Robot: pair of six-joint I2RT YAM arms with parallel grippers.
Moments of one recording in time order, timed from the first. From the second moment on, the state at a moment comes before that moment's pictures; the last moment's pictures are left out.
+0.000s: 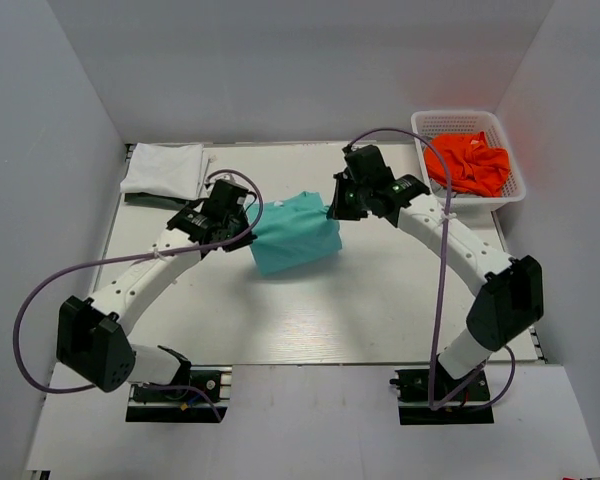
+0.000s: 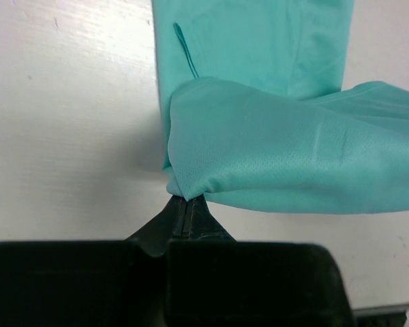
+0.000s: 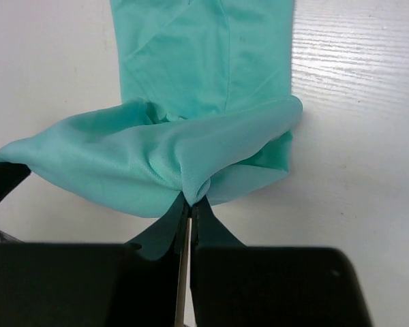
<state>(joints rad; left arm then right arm) -0.51 1.33 1.12 -0.70 -0.17 -0.74 0.62 1.57 1.44 -0.66 -0.04 0.52</state>
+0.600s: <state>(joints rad) -0.45 1.67 1.47 -0.69 -0.29 -0.69 0.48 1.84 1.75 -0.66 -0.16 0.45</state>
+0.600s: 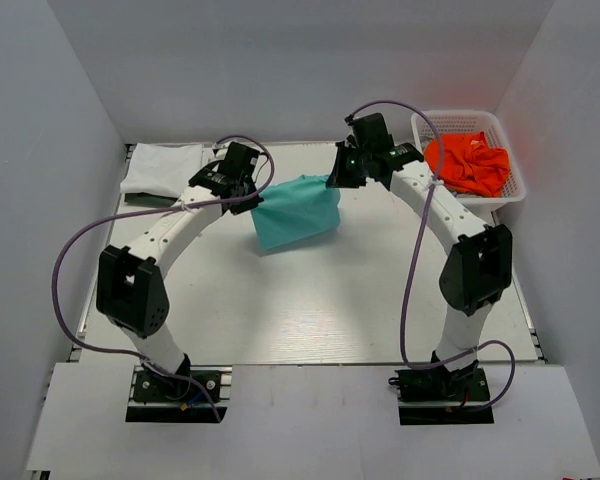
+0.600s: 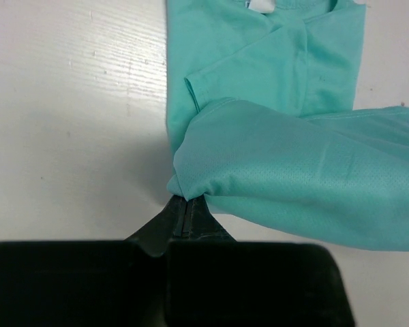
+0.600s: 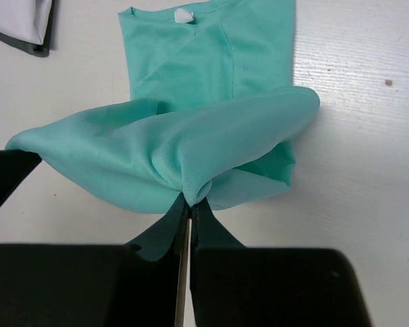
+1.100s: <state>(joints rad) -0.31 2.09 1.85 -0.66 -0.26 -0.63 0.39 2.23 2.08 -0.55 -0.35 0.40</state>
